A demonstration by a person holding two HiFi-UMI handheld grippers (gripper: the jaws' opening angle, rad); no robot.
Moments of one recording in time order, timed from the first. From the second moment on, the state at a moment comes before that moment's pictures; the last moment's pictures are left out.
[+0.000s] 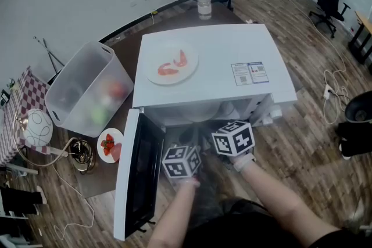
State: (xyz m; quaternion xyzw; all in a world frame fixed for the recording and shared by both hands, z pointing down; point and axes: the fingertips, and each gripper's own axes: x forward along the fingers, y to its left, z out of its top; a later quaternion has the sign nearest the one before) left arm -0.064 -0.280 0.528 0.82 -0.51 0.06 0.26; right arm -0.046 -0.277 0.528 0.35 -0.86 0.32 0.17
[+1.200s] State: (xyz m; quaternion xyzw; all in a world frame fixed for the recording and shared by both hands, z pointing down) left arm -0.063 -0.258 0.534 0.81 -0.52 0.05 0.26; right arm -0.041 -0.254 0.519 0.34 -0.88 0.29 0.12
